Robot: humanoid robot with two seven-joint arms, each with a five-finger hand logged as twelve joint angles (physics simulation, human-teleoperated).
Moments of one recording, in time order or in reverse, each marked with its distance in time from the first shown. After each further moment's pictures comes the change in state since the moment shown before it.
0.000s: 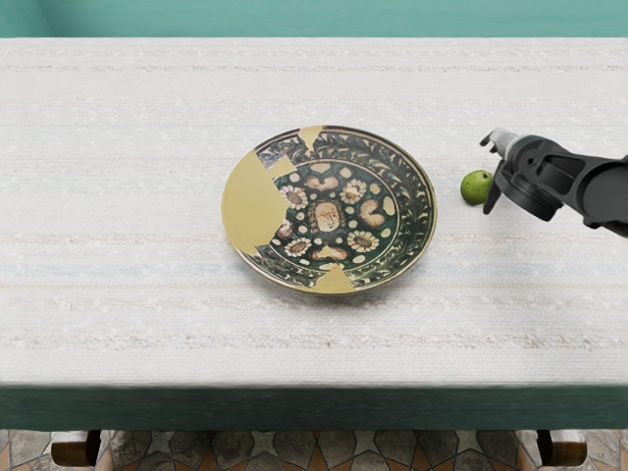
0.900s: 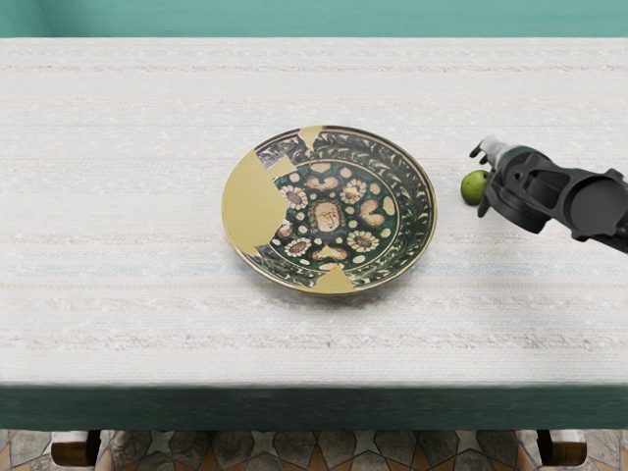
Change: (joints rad) left arm 0.000 0.000 -0.001 0.000 0.000 0.000 0.000; right arm -0.026 0.026 -0.003 0.005 -0.052 -0.018 0.000
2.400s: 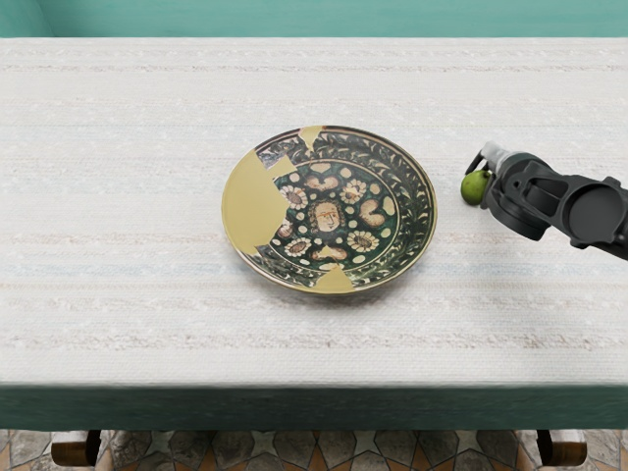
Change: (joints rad) left arm 0.000 0.000 0.001 0.000 0.000 0.000 0.000; right arm -0.020 -0.001 0.001 0.002 -0.024 -0.007 0.000
